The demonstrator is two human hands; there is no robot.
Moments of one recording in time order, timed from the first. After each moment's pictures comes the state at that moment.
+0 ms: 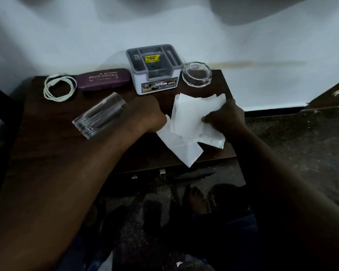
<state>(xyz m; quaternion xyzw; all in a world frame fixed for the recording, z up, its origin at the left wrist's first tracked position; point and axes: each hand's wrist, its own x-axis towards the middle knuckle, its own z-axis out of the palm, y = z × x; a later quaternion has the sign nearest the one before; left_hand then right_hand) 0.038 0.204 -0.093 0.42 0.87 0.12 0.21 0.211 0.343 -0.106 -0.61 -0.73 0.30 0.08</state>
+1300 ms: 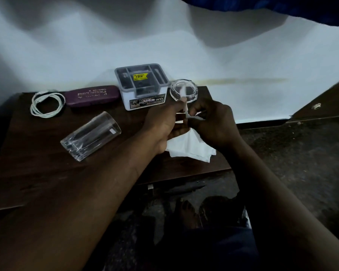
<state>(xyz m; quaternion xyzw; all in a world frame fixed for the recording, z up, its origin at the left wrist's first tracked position) 0.102 0.242 -0.060 0.08 0.59 0.63 0.50 0.220 0.327 -0.059 -0.37 -0.84 0.33 0.22</state>
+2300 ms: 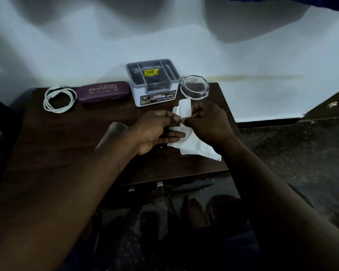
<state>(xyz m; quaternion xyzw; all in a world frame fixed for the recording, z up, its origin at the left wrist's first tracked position) 0.057 0.208 -0.096 0.17 0.61 0.54 0.56 0.185 0.313 -0.077 -0.44 -0.81 0.36 0.15</state>
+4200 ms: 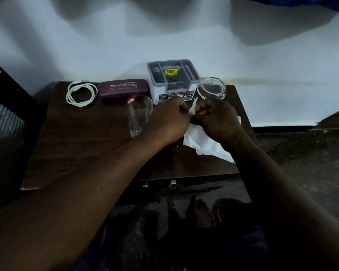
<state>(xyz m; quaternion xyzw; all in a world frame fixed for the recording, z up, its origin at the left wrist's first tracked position) 0.053 0.197 -0.081 0.35 0.80 0.43 0.24 0.163 0.303 -0.074 -0.41 -0.82 0.38 0.15</state>
